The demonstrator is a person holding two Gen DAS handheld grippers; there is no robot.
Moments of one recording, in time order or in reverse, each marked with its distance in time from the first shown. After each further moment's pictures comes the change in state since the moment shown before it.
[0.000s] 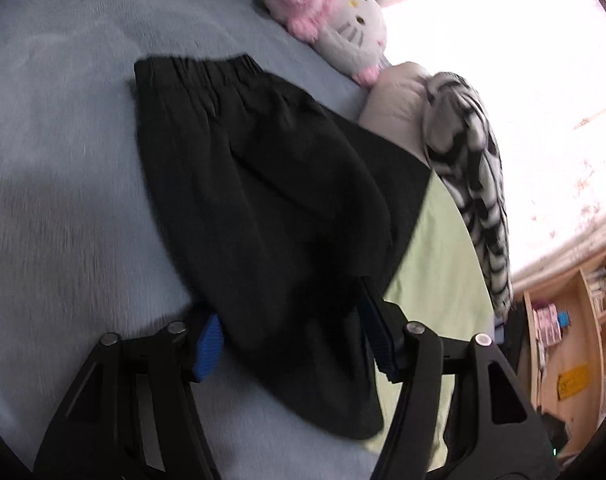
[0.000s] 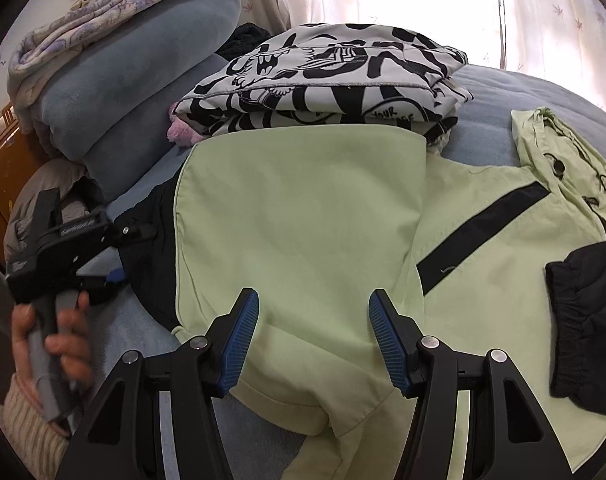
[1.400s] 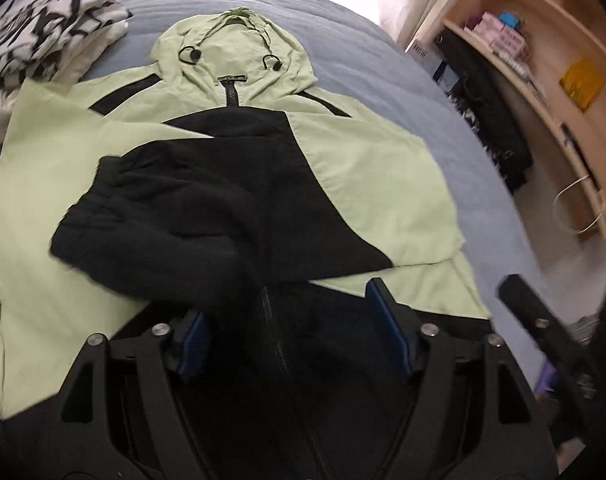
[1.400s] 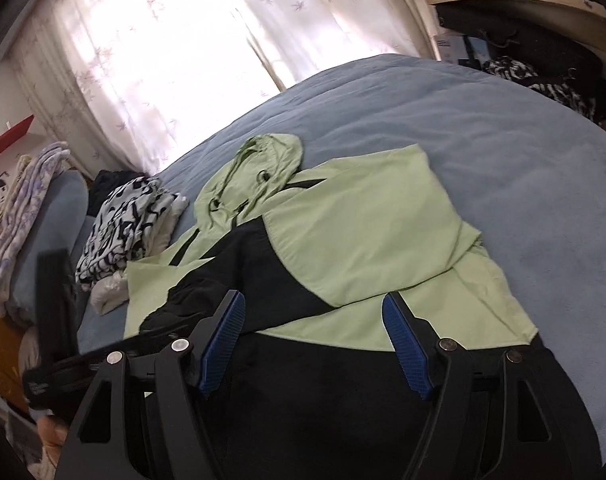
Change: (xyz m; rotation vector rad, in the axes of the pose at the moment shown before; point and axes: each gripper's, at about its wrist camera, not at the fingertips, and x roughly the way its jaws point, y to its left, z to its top) left arm 0.080 -0.385 -0.434 0.778 0.399 -0.065; right arm -0.329 -0.393 -0.162 0.512 -0.205 -0.206
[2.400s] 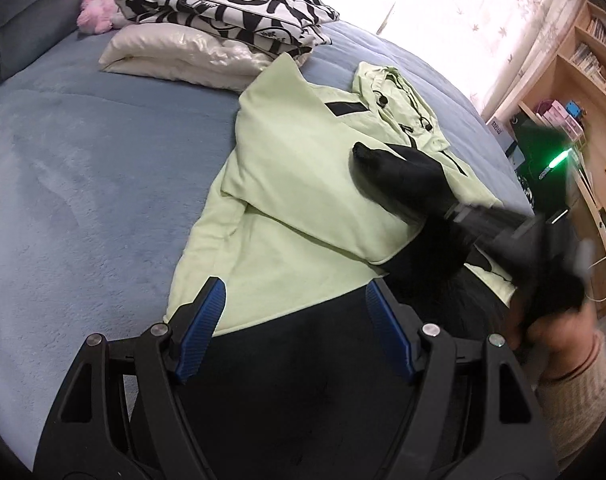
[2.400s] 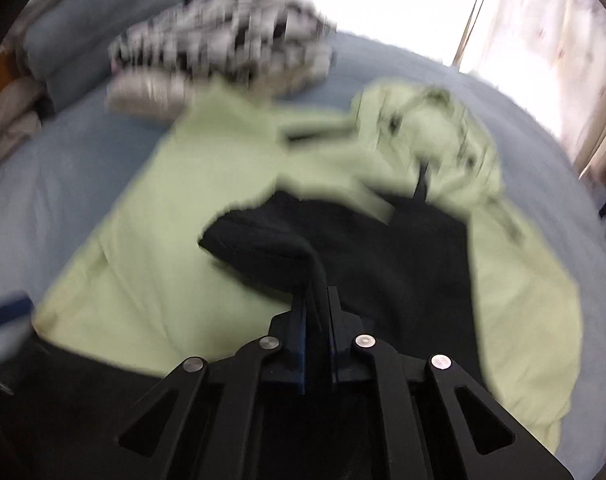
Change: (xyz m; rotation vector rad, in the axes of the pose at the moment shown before) left arm -0.167 0.175 -0.098 -0.248 -0.180 0.186; right arm 0.136 0.271 -0.014 -0.724 0.175 0.012
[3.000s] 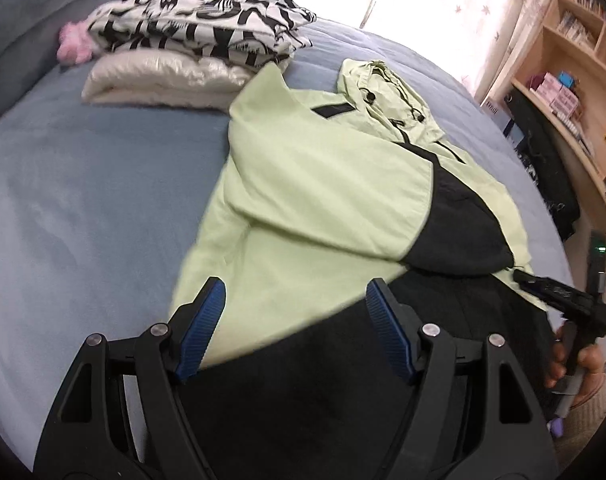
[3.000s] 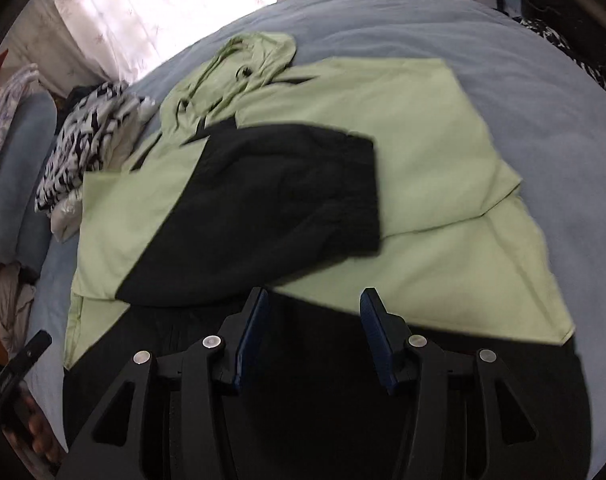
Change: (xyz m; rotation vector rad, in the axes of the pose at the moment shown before) left arm 0.008 -0.022 0.023 0.127 0.001 0.048; right arm -0.006 -0.192 -0.137 0.642 0.157 0.019
